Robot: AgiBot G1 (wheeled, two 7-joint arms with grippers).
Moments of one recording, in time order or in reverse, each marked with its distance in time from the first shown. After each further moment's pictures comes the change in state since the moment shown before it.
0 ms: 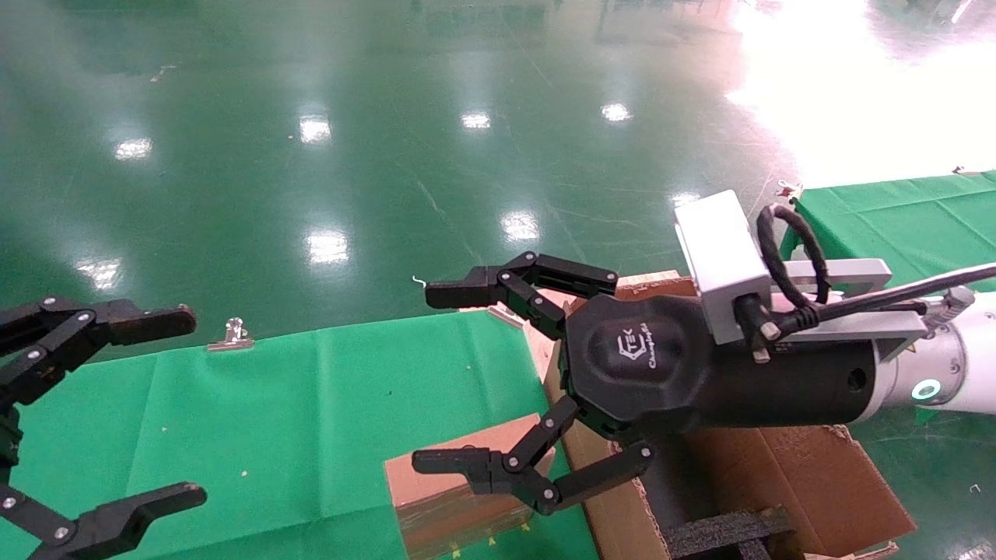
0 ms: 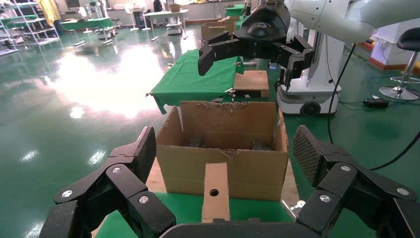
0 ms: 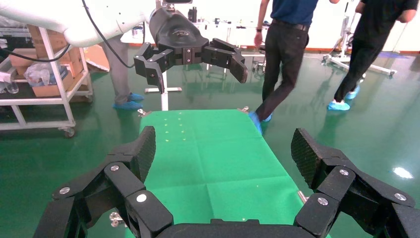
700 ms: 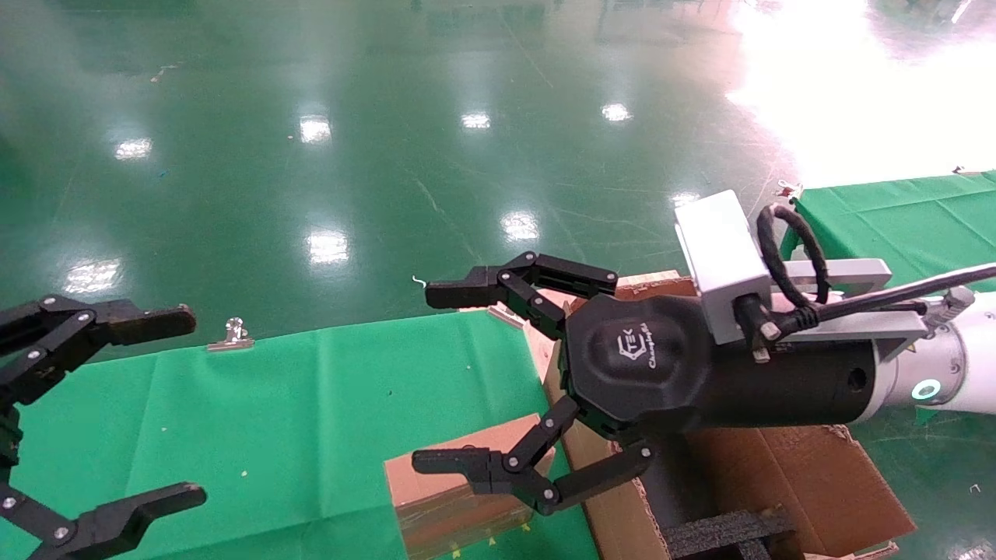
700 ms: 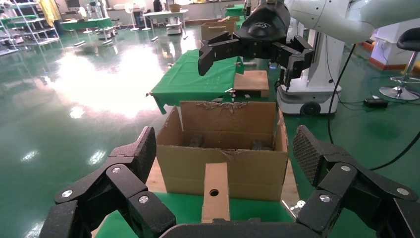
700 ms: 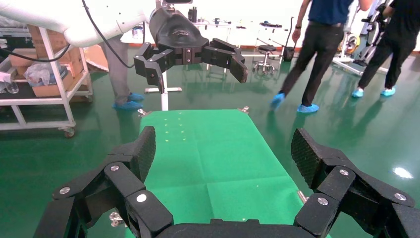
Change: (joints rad) left arm 0.000 0.000 0.000 0.000 0.000 0.000 0.000; right arm 0.000 0.000 0.000 0.000 0.000 0.000 0.000
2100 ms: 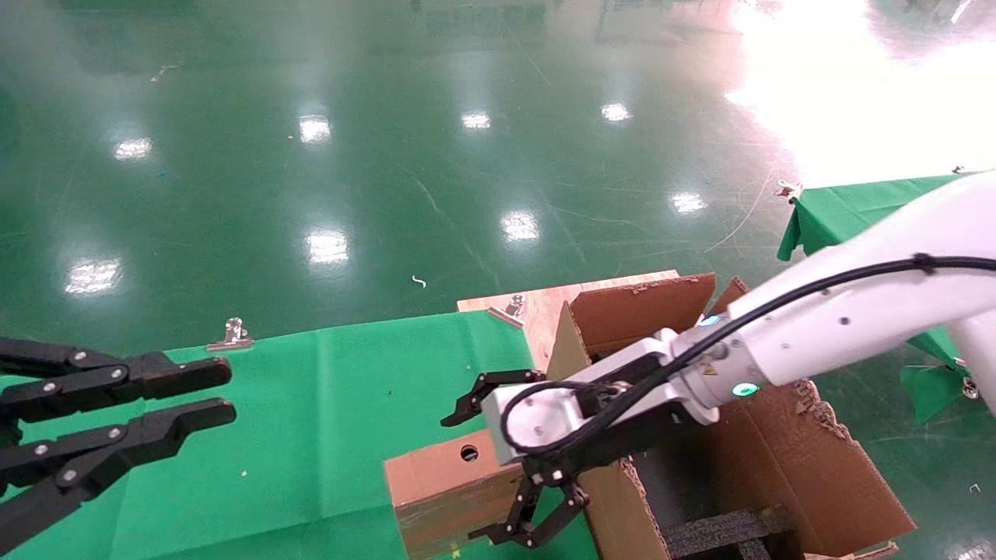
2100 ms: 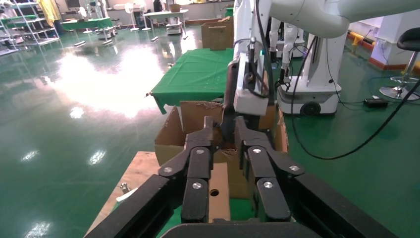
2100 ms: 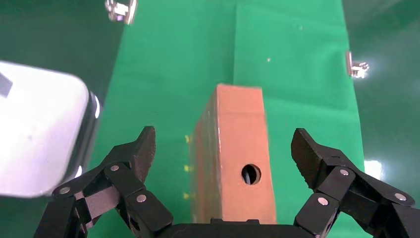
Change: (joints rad) left arm -0.001 -0.001 0.003 0.001 -0.002 0.000 0.002; right arm 0.344 -0.170 -0.379 0.031 -0.669 -0.057 -0.009
